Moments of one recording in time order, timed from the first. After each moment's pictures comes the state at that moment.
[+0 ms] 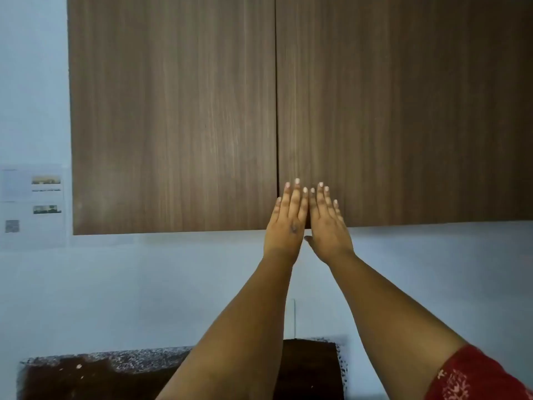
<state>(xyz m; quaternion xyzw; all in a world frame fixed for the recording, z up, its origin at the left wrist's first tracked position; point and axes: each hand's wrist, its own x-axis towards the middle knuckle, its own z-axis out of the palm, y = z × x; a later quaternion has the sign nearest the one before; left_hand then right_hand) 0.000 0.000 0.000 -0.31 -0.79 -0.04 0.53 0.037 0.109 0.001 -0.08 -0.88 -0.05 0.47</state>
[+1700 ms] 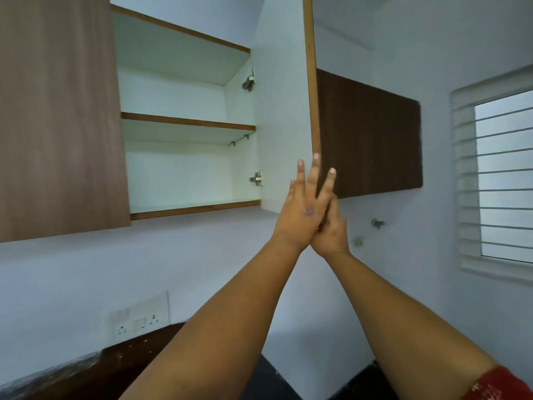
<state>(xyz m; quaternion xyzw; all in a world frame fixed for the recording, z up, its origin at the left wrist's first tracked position) 0.343 0.156 0.014 -0.56 -0.62 -0.21 0.51 0.396 0.226 -0.028 -0.16 -0.73 0.25 0.61</state>
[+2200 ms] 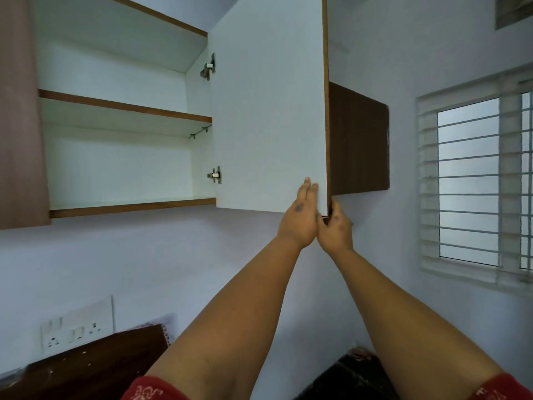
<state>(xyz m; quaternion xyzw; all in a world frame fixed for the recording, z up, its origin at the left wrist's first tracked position) 0.393 0.286 -0.005 -0.63 -0.62 -0.39 0.26 0.459 0.354 -0.036 -0.27 -0.69 0.25 0.62</state>
